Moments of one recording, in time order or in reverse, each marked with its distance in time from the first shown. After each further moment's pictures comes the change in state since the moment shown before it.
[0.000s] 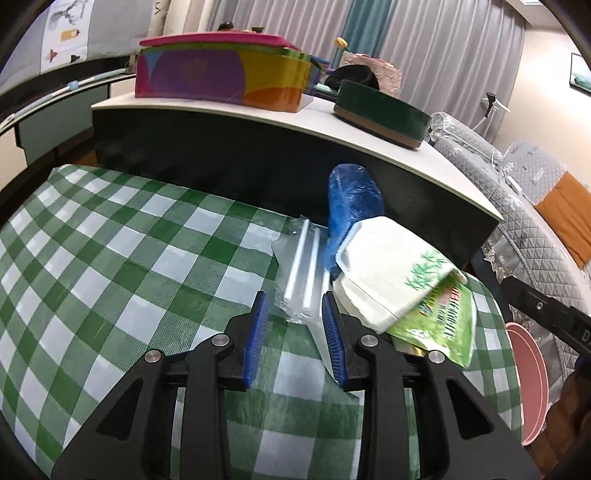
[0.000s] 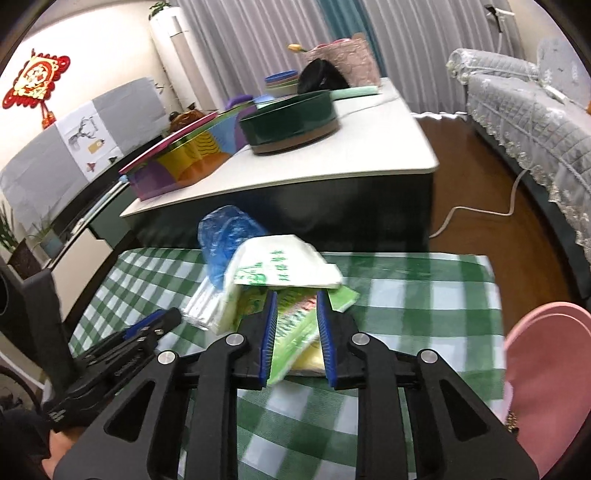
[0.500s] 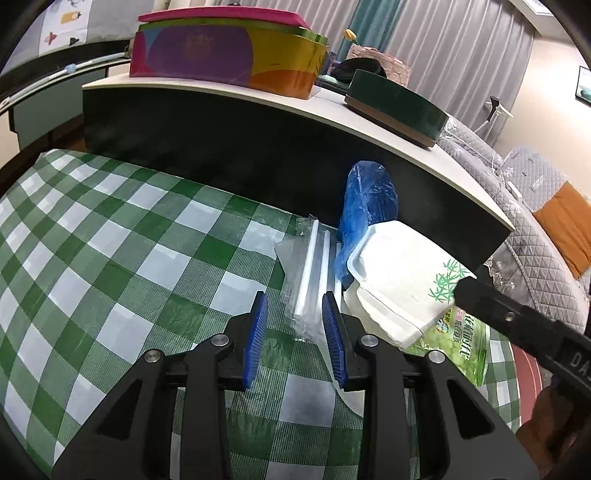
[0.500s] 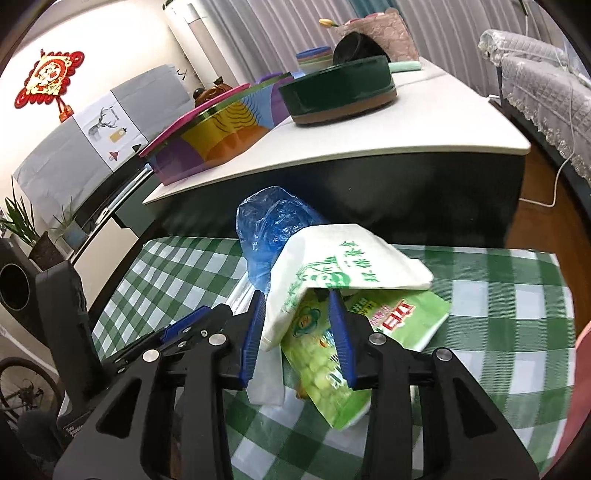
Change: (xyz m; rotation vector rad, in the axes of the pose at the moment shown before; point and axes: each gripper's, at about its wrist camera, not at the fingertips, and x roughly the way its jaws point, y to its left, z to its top) left arm 0.023 0.011 0.006 -0.042 0.035 -0.037; right arm 0.052 0.028 0.004 0.004 0.069 0.110
